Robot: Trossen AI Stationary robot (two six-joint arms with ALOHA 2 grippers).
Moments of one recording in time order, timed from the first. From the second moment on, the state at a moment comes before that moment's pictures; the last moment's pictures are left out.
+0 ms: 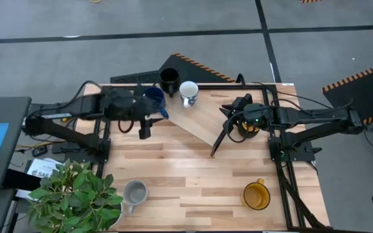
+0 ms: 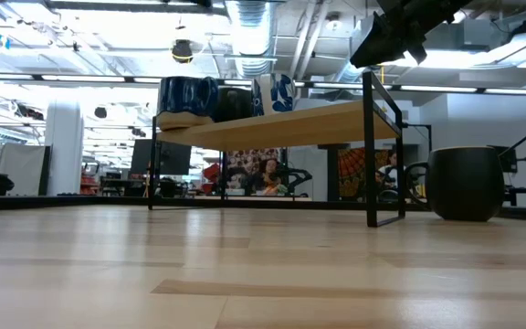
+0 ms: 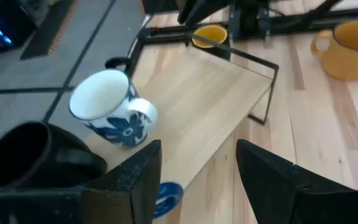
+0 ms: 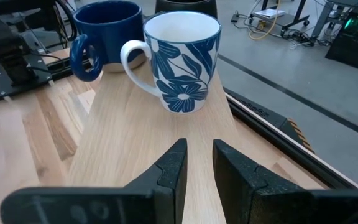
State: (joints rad) left arm 0.05 1.13 1.28 -0.62 -0.25 0.10; right arm -0.04 1.02 0.85 -0.28 0.55 0.31
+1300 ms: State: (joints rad) left arm 0.01 0.78 0.39 0.22 -0.85 -0.01; right arm -0.04 1.02 0.85 -0.28 0.55 0.30
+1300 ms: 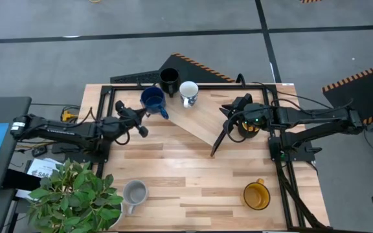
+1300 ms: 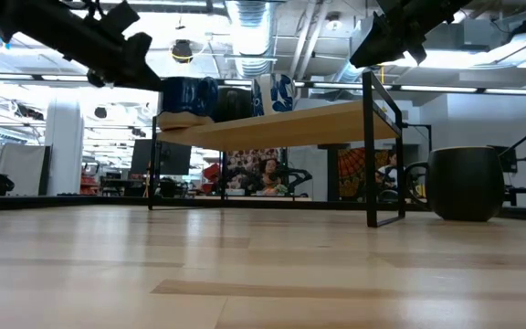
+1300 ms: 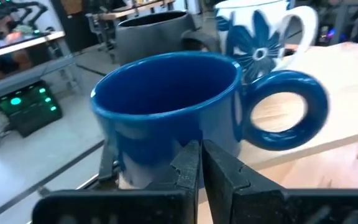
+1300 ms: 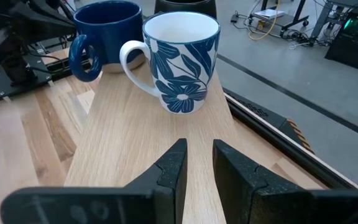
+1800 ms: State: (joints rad) left arm 0.15 0.87 0.39 0.26 -0.77 -0.04; right arm -0.04 1.02 0.85 -0.28 0.55 0.30
